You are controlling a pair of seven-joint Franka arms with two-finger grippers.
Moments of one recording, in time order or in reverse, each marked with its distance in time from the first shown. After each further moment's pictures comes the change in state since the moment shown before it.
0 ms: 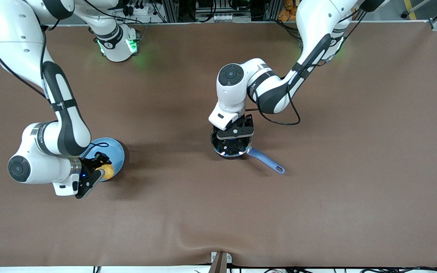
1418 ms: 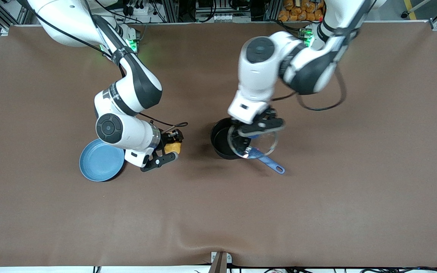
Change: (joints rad) left arm 0.177 -0.244 0.008 0.046 -0.152 -0.211 0.207; right arm 0.214 -0.096 0.230 0.000 0.027 0.014 0.886
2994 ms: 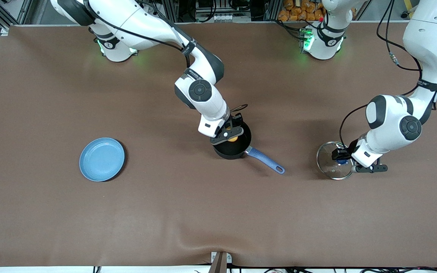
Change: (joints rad) left arm 0.651 0.140 0.004 -0.448 -0.131 0.505 0.814; right arm 0.353 0.184 -0.003 -0.039 -0.154 0.498 0.384
